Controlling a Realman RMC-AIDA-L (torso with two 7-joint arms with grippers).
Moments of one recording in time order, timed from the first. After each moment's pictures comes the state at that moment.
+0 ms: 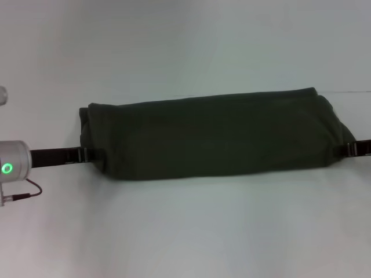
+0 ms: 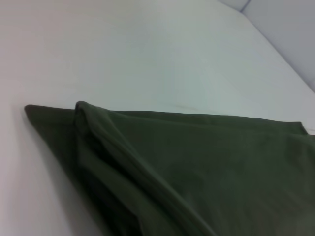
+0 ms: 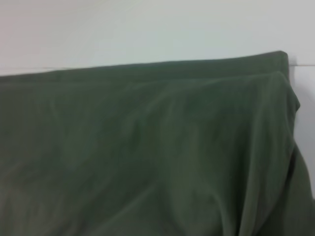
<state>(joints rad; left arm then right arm) -0.70 -2.03 0.54 0.55 2.30 1.12 -2.05 0.67 1.96 -0.79 -0.68 -2.44 -1.02 2.29</state>
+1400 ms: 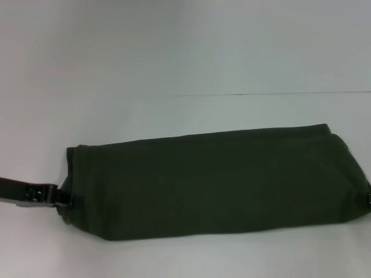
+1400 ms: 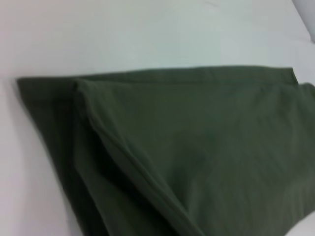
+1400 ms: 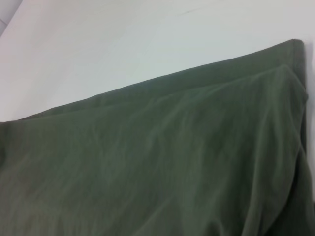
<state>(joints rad) -0.71 -1.96 0.37 0.71 2.65 1.63 -2.21 0.47 1.95 -0.52 -0.80 -2.38 -1.49 2.16</state>
